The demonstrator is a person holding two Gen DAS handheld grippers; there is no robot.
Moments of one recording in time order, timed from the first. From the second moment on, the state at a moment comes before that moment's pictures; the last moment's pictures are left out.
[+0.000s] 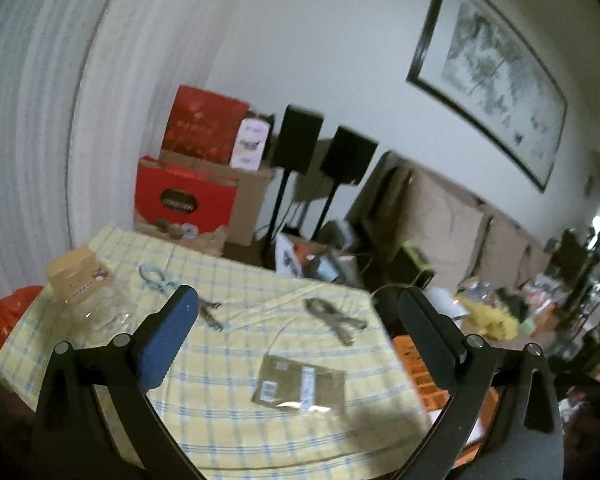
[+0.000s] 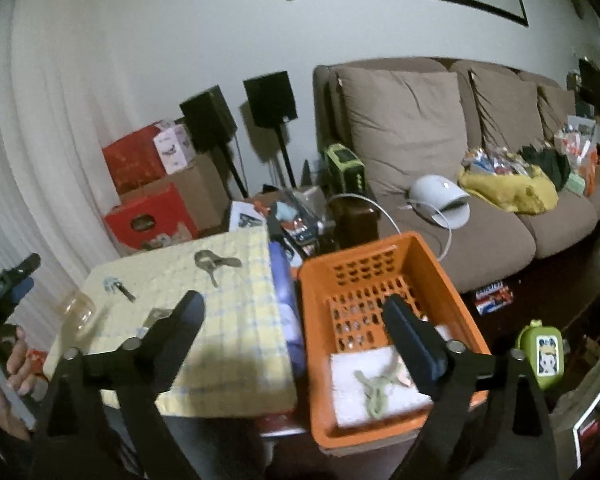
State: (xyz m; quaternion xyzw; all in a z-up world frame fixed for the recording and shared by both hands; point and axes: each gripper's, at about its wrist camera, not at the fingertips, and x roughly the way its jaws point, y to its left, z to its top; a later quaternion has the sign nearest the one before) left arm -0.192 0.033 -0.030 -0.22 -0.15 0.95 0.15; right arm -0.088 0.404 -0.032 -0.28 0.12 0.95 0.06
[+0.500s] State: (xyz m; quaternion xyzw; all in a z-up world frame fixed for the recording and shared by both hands) left arm -0.180 -0.024 -0.026 -0.21 -0.10 0.97 0.11; right arm -0.149 0.322 -0.040 -0.29 0.11 0.95 0.00
